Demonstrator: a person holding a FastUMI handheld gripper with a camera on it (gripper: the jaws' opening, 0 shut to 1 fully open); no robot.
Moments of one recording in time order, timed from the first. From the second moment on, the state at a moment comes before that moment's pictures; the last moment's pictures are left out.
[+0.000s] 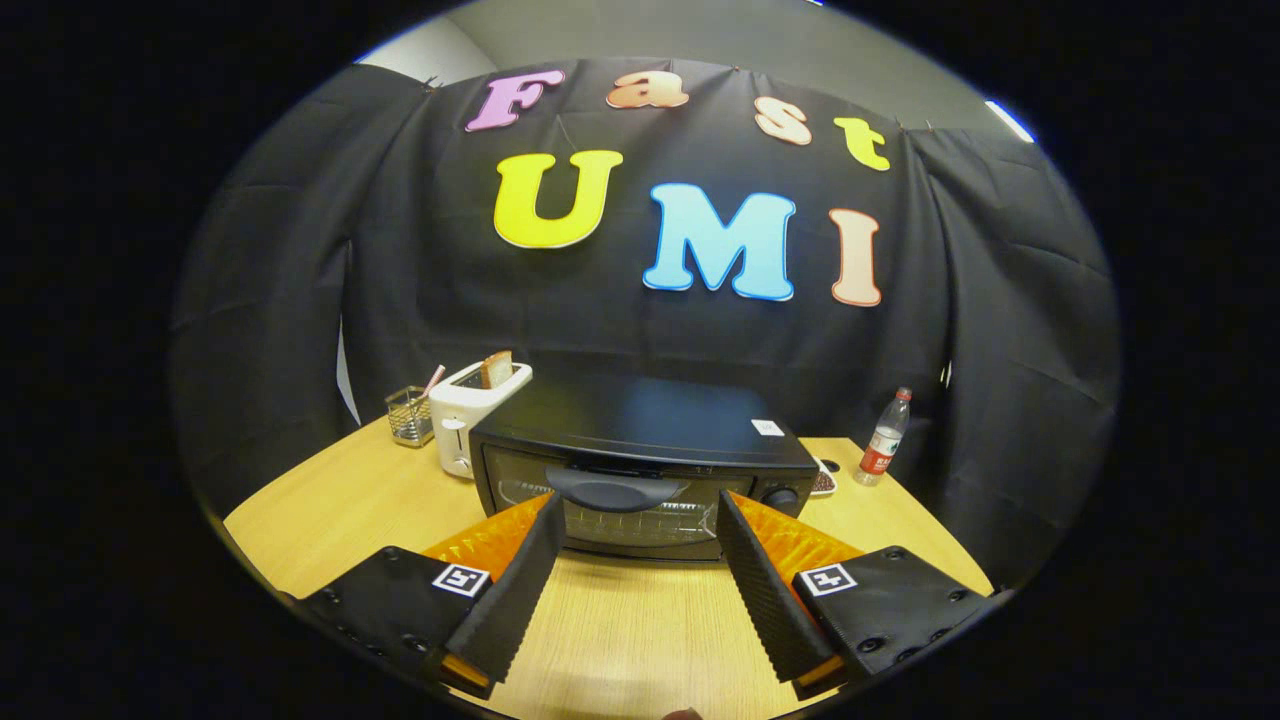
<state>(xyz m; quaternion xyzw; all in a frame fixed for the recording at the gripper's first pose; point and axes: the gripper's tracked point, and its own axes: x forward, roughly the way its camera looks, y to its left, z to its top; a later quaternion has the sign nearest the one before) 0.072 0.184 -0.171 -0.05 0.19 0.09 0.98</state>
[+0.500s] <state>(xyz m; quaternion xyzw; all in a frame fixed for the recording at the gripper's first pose) 0.058 0.104 -0.065 -0.02 0.11 0.05 0.99</state>
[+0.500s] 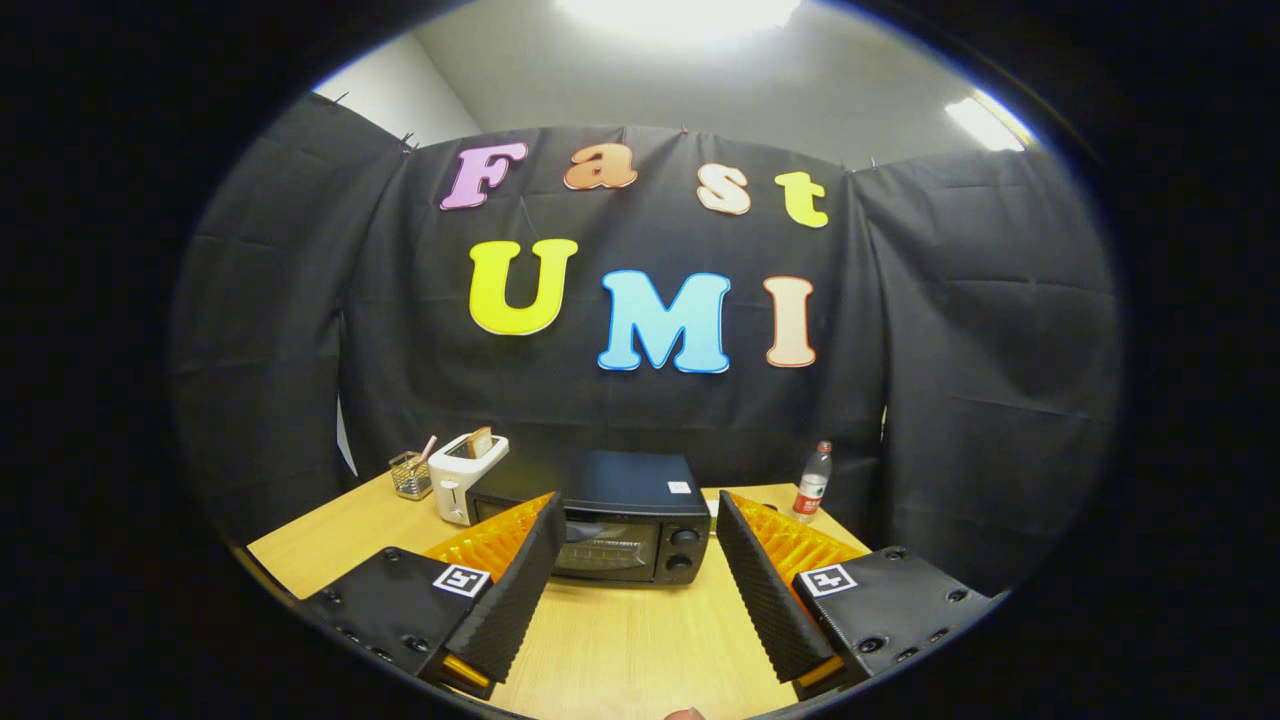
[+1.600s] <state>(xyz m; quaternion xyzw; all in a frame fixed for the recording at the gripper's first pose) -0.010 -0.083 0.010 -0.01 0.03 0.00 1.00</state>
